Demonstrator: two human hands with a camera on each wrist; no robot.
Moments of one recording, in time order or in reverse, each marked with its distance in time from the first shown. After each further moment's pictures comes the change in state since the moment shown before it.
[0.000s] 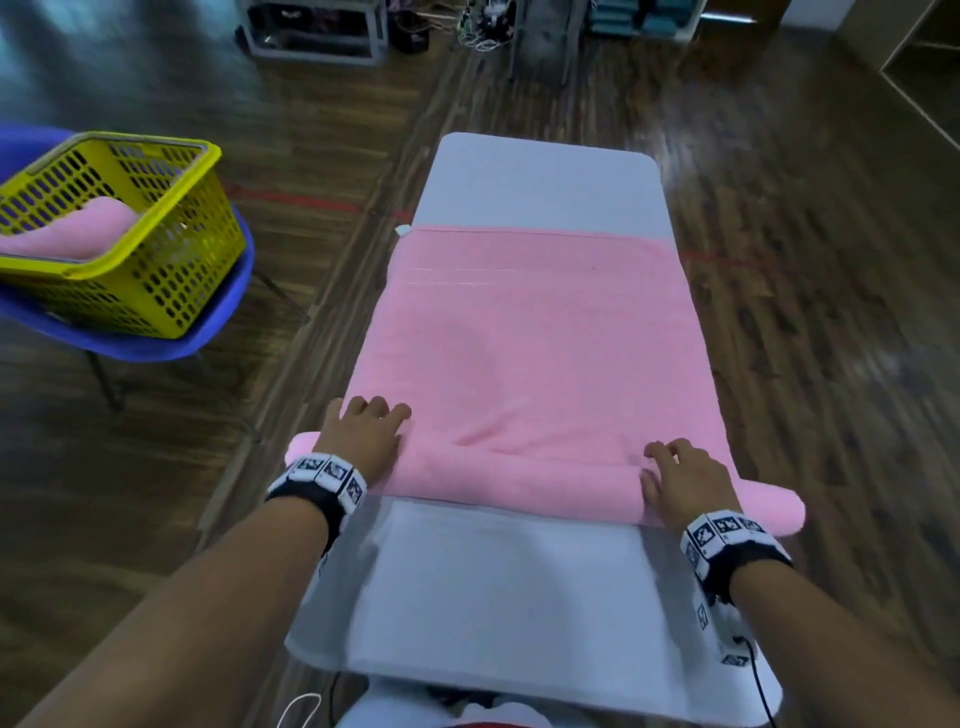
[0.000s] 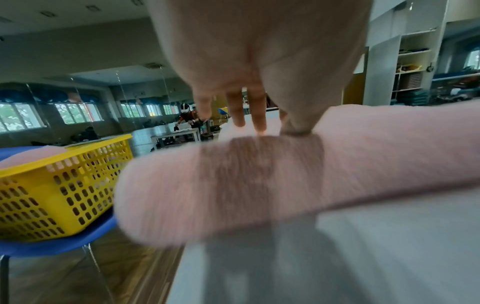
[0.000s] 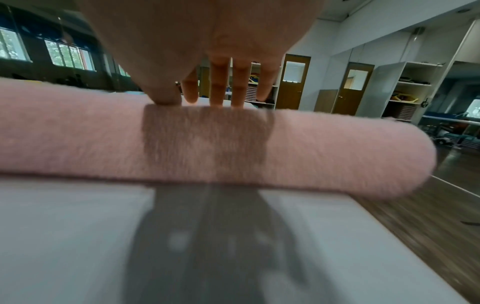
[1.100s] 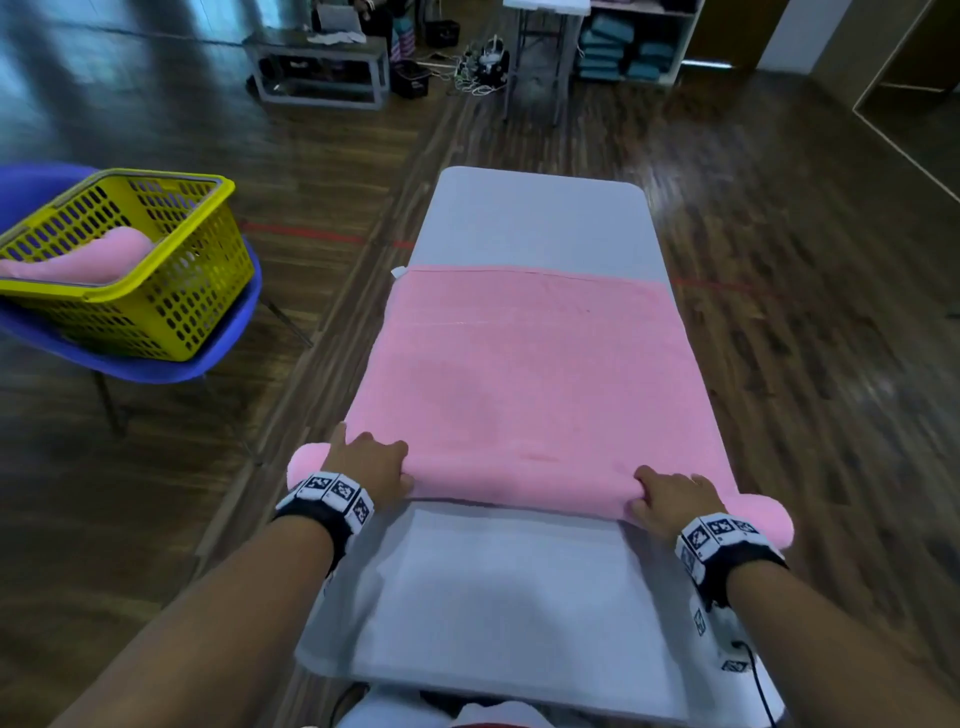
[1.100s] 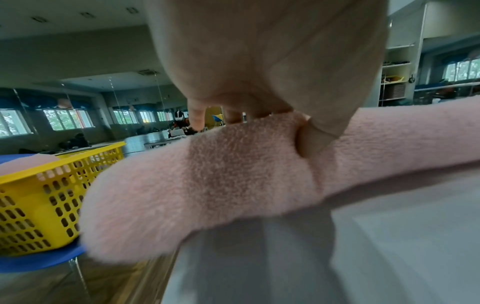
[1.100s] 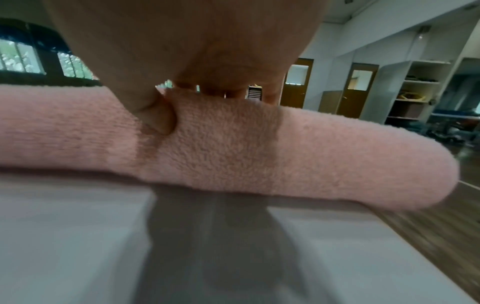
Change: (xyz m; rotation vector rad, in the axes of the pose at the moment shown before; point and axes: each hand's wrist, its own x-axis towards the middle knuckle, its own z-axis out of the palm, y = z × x) left_hand -0.024 0.007 -0.004 -0.042 -0.184 -0.023; right_hand -0.010 -0.010 -0.004 -0.014 -0.271 -0.008
